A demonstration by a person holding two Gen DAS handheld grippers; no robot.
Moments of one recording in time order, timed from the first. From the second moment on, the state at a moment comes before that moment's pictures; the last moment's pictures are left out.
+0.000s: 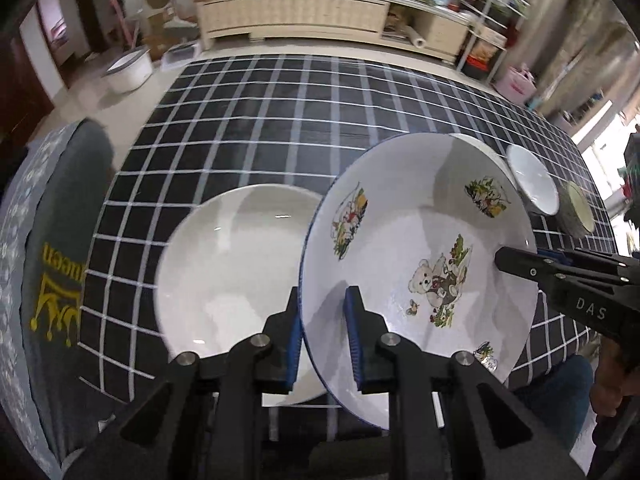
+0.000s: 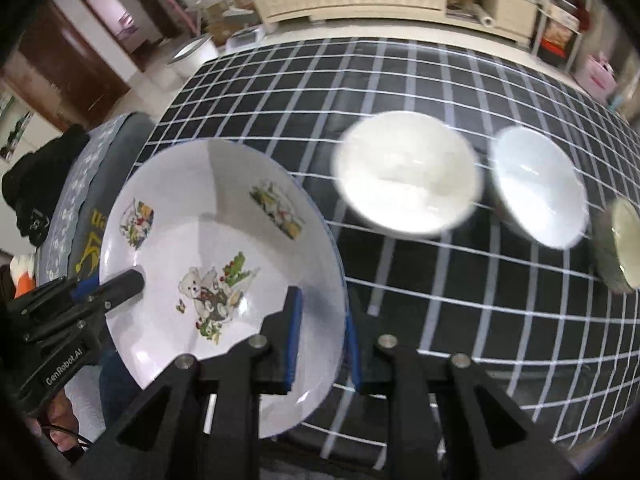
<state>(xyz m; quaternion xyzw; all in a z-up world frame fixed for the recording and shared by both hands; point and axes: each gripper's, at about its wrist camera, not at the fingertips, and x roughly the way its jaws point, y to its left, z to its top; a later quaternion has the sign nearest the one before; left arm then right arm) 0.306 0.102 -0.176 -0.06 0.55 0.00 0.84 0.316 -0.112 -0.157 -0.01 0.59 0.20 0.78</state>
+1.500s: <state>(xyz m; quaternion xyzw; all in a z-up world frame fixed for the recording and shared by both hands) 0.299 0.209 -0.231 -0.13 0.57 0.04 0.81 0.329 0.008 -0.202 -0.10 0.61 0.23 0.75</state>
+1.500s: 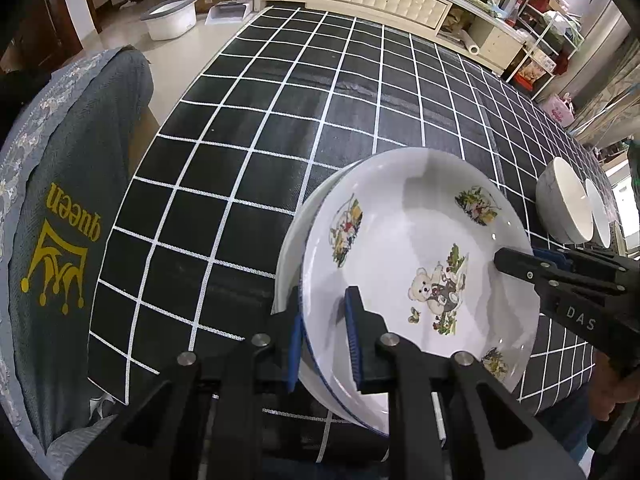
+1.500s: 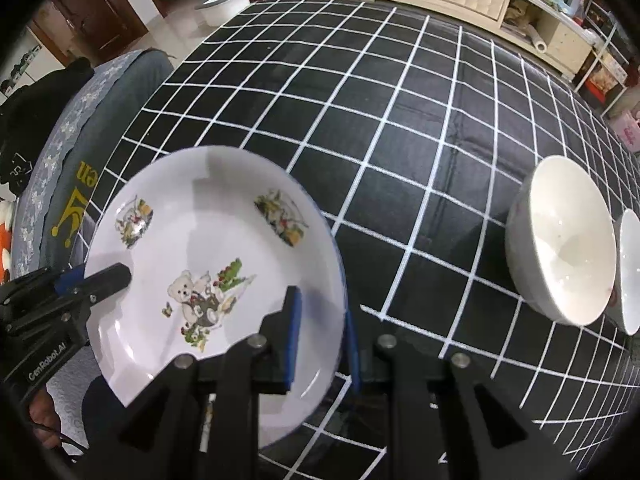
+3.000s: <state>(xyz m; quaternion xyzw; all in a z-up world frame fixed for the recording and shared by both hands) 0.306 0.049 -0.153 -0.05 0.54 -0.07 0.84 0.288 -0.158 -0.114 -0.02 0.54 0.10 0.84</state>
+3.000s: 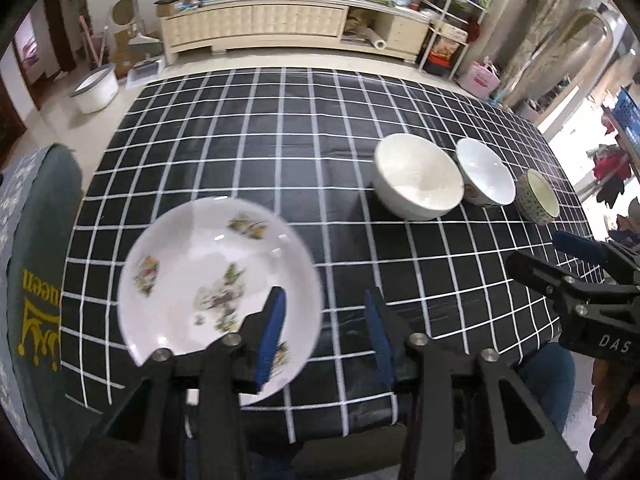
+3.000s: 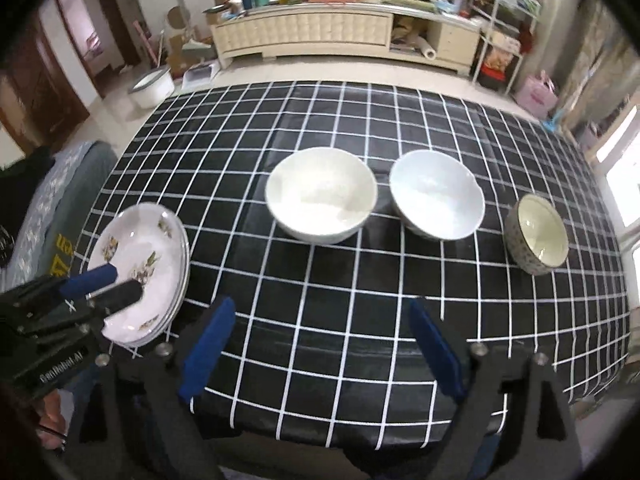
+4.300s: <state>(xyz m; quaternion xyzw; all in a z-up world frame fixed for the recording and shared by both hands) 0.487 -0.017 -0.224 0.02 0.58 -0.11 0.81 0.448 -0.136 -0.201 -0.21 0.57 0.22 0.77</state>
